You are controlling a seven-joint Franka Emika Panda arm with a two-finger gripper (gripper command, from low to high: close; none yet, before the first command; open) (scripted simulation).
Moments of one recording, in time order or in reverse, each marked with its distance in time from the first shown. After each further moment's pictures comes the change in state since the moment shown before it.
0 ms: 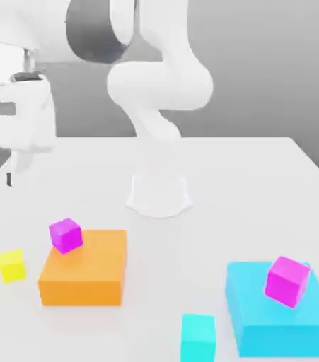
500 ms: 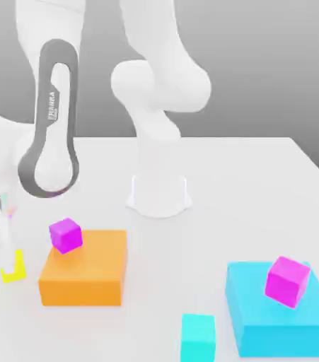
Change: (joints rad) arm -0.315 0.535 0.098 -0.065 0.284 0.324 -0.100
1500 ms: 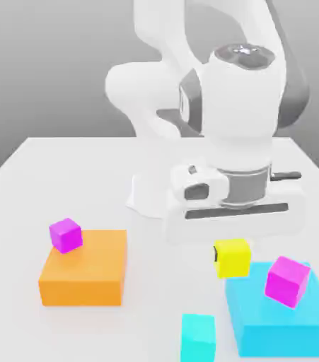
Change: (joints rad) arm 0.851 -0.432 0.349 0.134 -0.313 -0.549 -0.047
